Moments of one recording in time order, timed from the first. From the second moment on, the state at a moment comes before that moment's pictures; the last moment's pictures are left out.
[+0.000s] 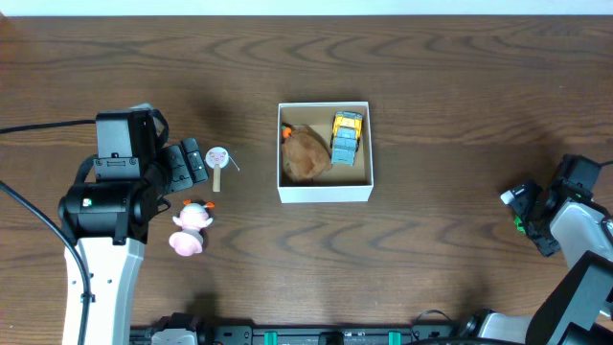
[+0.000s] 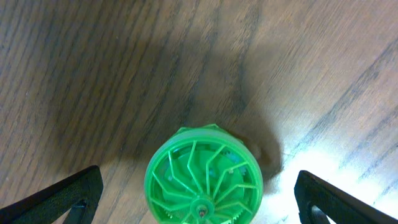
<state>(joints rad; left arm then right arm) 0.01 1.13 1.17 -1.02 -0.09 -0.28 -0.50 1.52 0.71 -0.45 0.13 0.55</state>
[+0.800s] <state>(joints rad) 0.01 1.13 1.17 -1.02 -0.09 -0.28 -0.50 1.52 0.66 -0.40 0.13 0.54</state>
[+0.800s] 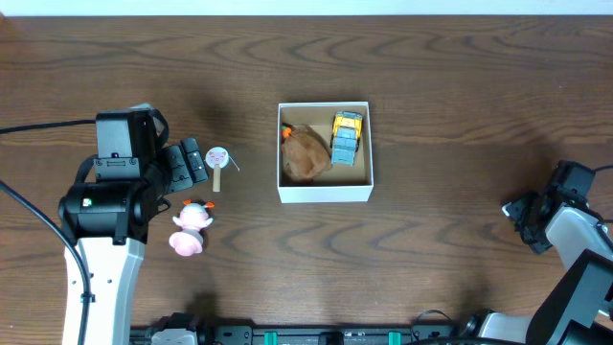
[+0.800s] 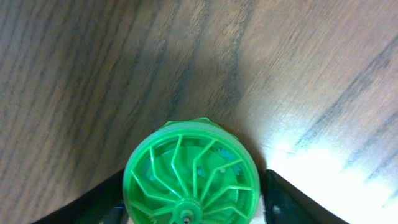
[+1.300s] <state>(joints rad) 0.01 1.13 1.17 -1.02 -0.09 -0.28 -0.50 1.52 0.66 -0.39 0.12 0.54</state>
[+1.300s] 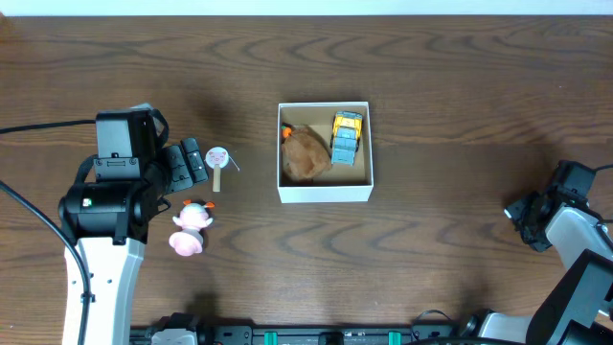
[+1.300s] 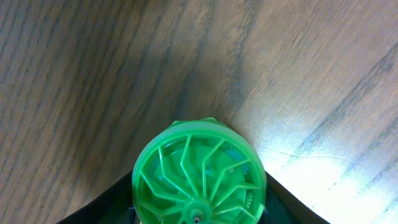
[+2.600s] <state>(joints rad) 0.01 1.13 1.17 -1.02 -0.09 -0.28 0.58 1.39 1.05 -0.54 0.02 0.06</state>
